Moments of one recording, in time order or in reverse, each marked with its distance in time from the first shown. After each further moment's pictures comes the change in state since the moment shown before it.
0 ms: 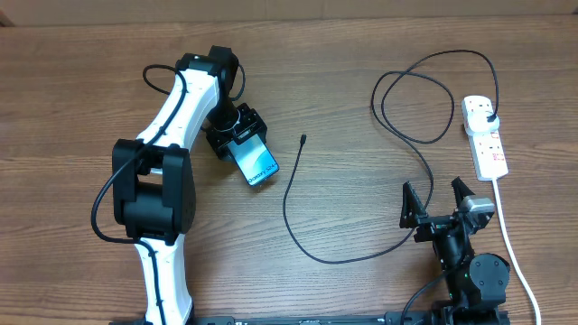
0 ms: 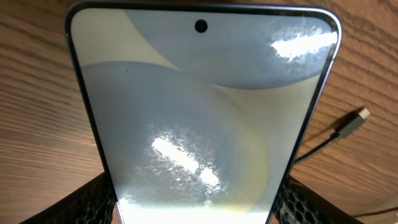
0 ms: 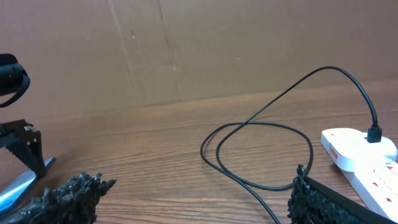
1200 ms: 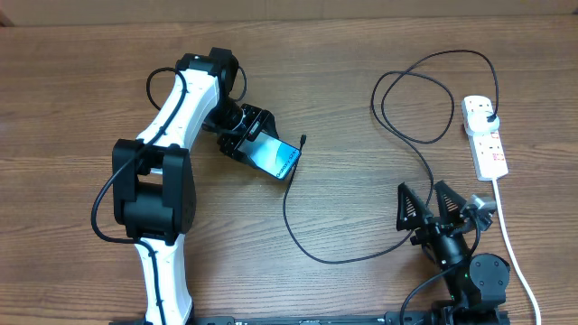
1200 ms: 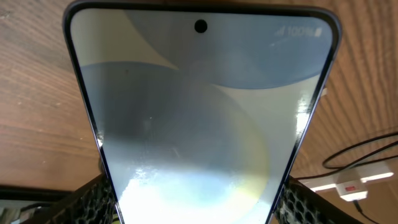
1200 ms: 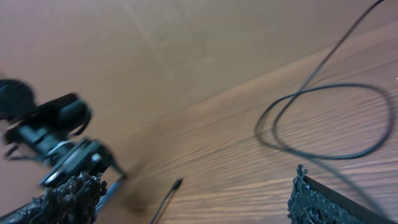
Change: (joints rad) left arm 0.001 0.000 0.000 -0.028 0.236 -0.371; right arm 0.000 0.000 0.000 0.002 -0.130 0.342
